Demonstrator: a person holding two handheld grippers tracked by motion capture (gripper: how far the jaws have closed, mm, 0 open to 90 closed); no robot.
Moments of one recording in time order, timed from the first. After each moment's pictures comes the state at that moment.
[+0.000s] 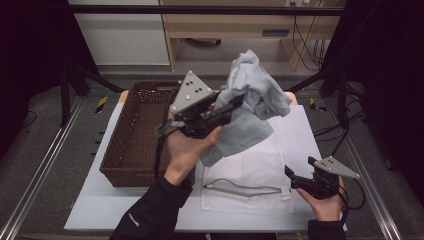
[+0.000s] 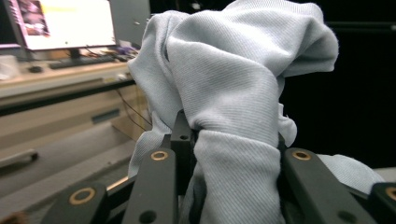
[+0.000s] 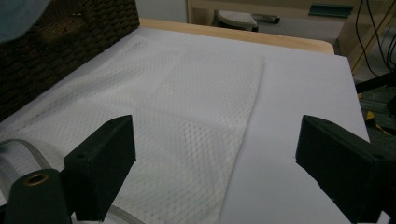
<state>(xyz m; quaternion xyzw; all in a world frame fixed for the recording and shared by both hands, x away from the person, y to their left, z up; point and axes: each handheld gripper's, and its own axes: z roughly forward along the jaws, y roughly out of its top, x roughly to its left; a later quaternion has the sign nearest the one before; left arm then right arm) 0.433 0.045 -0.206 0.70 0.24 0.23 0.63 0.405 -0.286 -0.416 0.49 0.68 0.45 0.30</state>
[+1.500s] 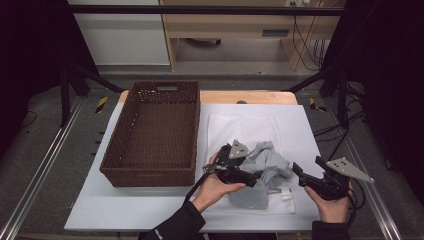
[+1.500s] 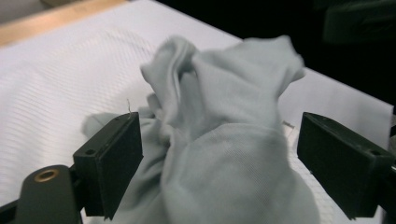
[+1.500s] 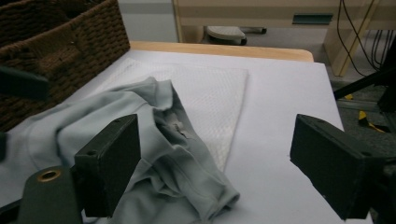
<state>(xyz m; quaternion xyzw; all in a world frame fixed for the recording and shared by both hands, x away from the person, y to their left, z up) 0.456 -0.008 -0.395 0.83 0.26 0.11 0.48 0.396 -0.298 -0.406 0.51 0.65 0.47 0.31</state>
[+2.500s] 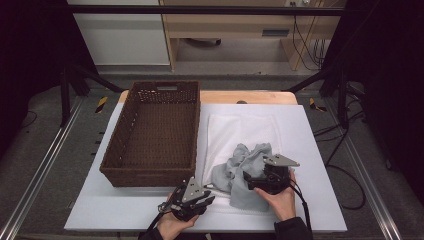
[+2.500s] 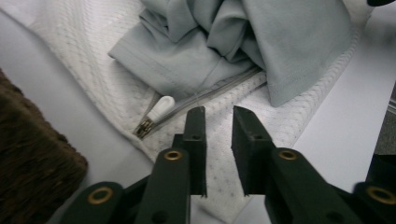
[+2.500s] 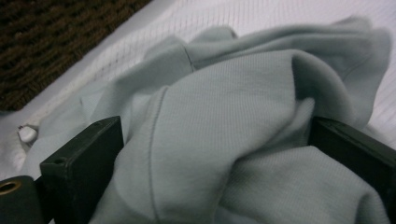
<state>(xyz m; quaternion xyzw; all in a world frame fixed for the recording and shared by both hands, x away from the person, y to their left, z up) 0.389 0.090 -0.474 0.85 0.28 0.13 0.42 0.444 -0.189 -0.461 0.48 0.75 0.41 0.20</state>
